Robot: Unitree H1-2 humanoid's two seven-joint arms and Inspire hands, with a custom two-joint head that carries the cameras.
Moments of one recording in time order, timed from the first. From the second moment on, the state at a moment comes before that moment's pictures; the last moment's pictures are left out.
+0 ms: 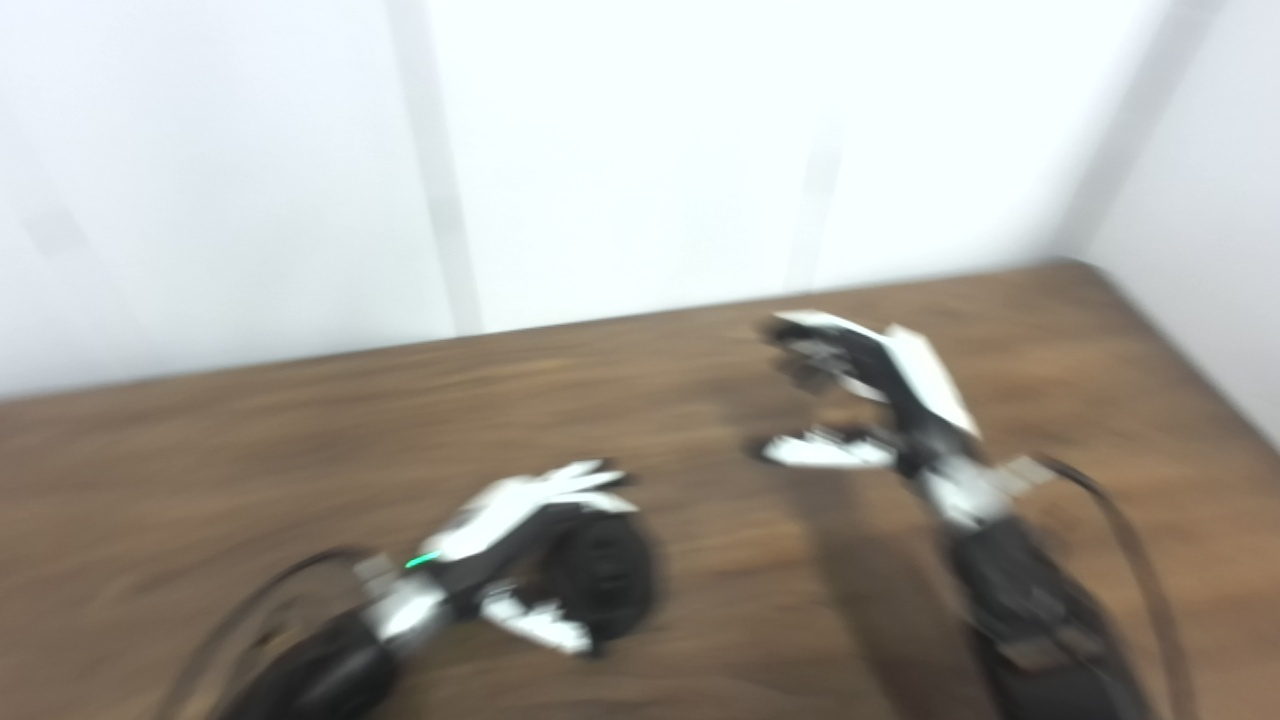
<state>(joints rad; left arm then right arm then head) -0.39 0.37 -0.54 0.38 0.36 -0.48 -0.17 -0.16 -0.24 -0.01 -0.23 -0.42 0.06 0.04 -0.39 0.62</state>
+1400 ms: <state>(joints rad) -0.41 0.46 -0.60 0.38 0.27 -0.48 -0.14 -0.56 -0.61 0.17 0.24 -0.70 0.31 0.42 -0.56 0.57</state>
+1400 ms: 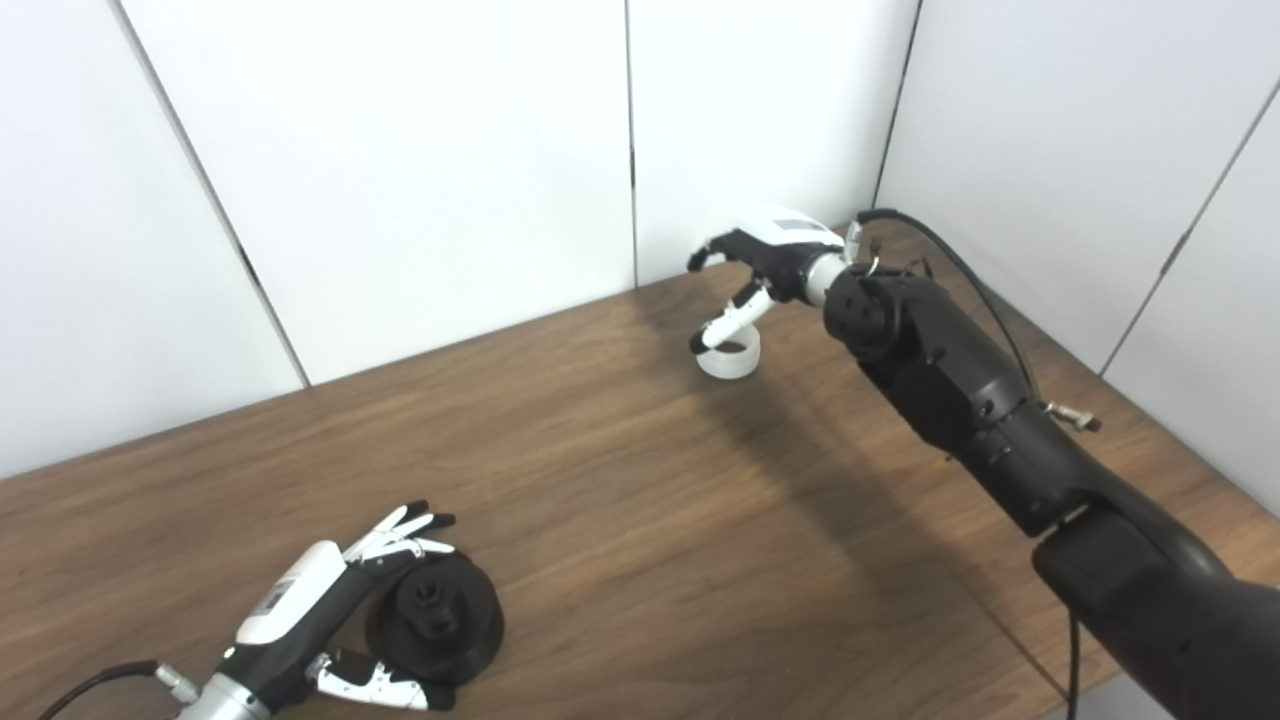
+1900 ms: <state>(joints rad) -0.40 0.46 -0.61 0.37 0.27 -0.48 -0.13 -0.61 -0.61 0.21 0.32 -0.65 0.37 0.51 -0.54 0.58</state>
